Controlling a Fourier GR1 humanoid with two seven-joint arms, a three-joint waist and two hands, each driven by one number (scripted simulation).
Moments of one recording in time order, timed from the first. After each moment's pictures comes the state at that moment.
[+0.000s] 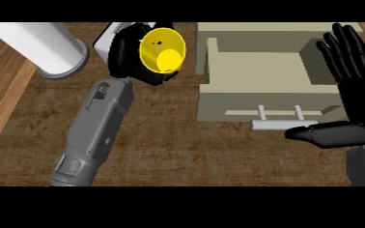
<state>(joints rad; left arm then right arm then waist) -0.82 0.01 0.17 -0.77 0.07 -0.06 -0.66 -0.24 -0.22 -0.16 -1.85 -0.12 0.20 0.11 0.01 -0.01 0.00</state>
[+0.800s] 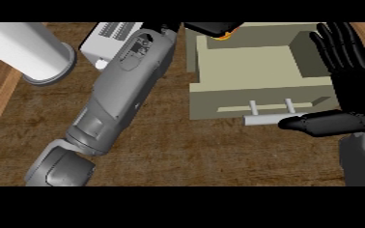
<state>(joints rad) -1.27 0.00 -0.04 -0.56 0.18 0.29 -0.29 -0.31 -0.22 -0.16 -1.79 -0.11 0.20 0.07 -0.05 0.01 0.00</state>
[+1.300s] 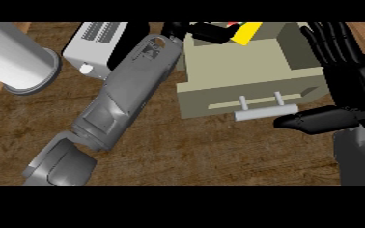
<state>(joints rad) -1.34 0.00 -0.21 -0.33 0.25 0.29 -0.22 -0.35 -0.22 -0.13 -1.77 -0.13 0.22 0.07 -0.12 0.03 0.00</state>
